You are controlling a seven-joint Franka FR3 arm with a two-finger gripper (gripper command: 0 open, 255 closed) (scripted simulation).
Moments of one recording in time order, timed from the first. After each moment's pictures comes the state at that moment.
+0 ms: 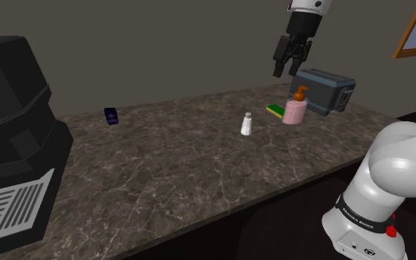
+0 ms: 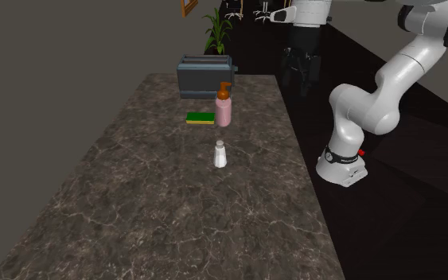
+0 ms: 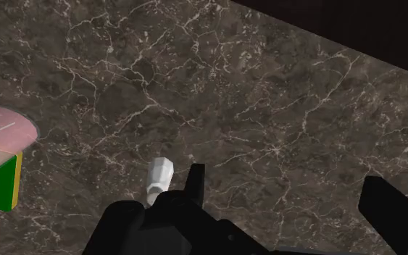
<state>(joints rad) 0.02 -0.79 -0.04 -2.31 0.09 1.60 0.07</state>
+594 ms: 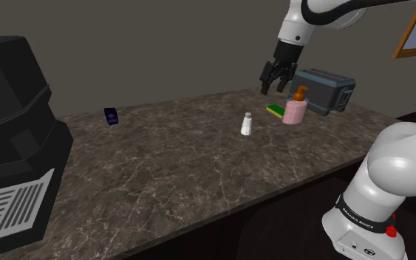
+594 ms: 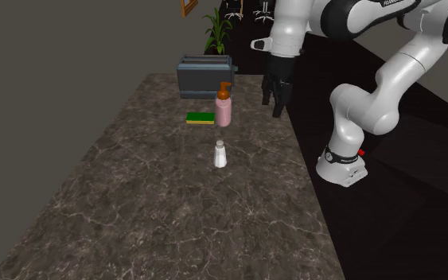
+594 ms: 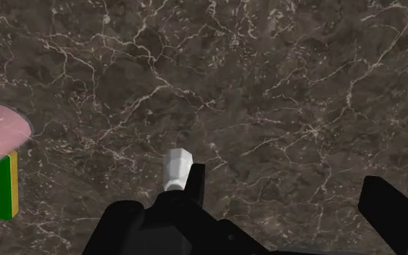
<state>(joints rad) -0.02 -0.73 -0.06 -2.48 0.07 1.88 0.06</state>
